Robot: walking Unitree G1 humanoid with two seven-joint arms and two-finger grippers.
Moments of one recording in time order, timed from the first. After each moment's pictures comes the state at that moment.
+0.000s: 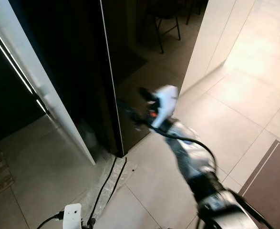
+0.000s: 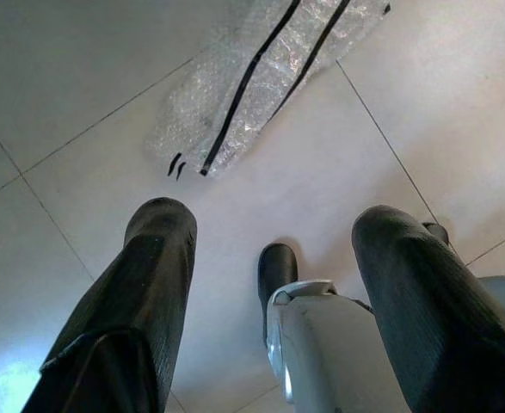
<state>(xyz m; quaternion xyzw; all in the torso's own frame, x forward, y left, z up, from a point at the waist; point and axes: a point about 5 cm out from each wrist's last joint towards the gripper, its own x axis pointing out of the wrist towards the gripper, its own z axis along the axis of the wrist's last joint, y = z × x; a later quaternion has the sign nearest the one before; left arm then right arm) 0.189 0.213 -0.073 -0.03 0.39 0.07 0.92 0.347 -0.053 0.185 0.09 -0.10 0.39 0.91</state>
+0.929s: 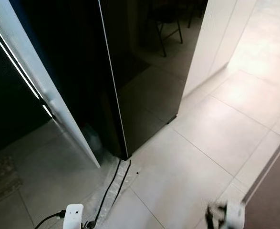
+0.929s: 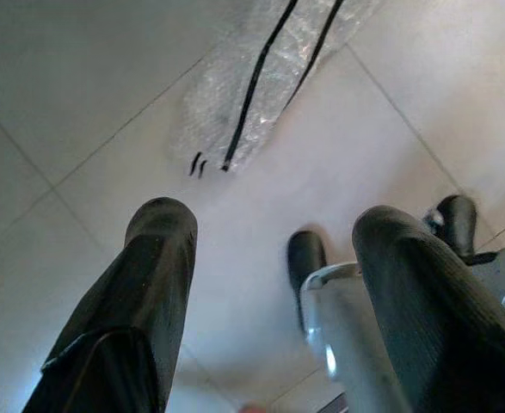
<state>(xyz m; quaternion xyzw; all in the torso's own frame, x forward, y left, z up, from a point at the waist) 0.189 0.218 -0.073 0.01 0.41 0.03 0.91 0.169 -0.220 -0.081 0.08 0.41 -0.13 0.90</state>
